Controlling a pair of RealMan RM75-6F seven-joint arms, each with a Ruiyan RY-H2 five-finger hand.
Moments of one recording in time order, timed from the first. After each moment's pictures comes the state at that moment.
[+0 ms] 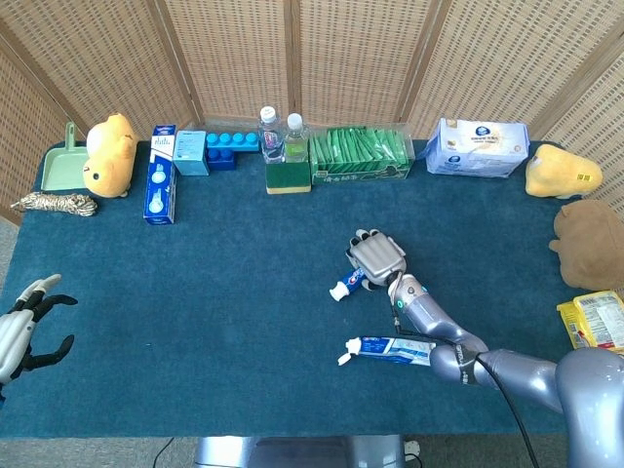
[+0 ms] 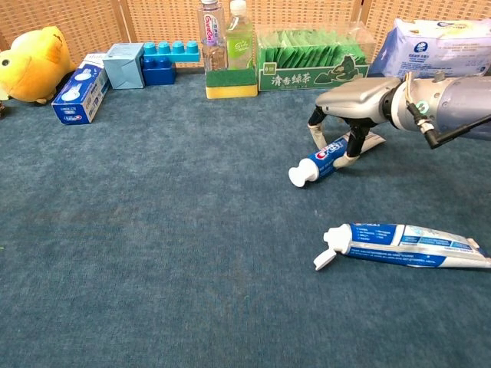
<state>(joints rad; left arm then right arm) -0.17 -0.83 -0.01 -1.98 1.29 1.22 -0.11 0.99 -1.56 0.14 -1.27 -0.95 0.68 -0.46</state>
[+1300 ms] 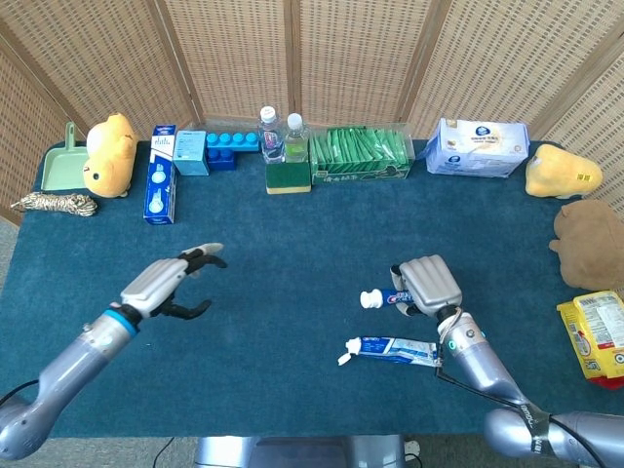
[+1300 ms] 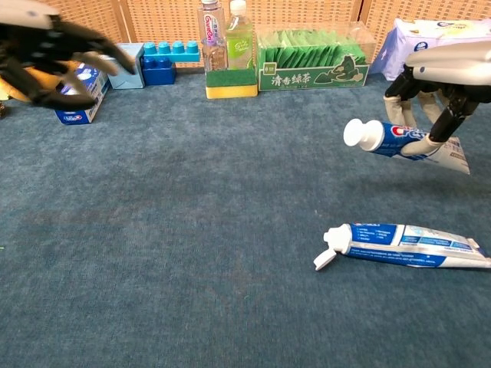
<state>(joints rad) -0.65 -1.02 -0.22 -1.99 1.10 0.77 -0.12 0.77 -1.23 0.10 -1.89 -0.84 1.06 -0.60</state>
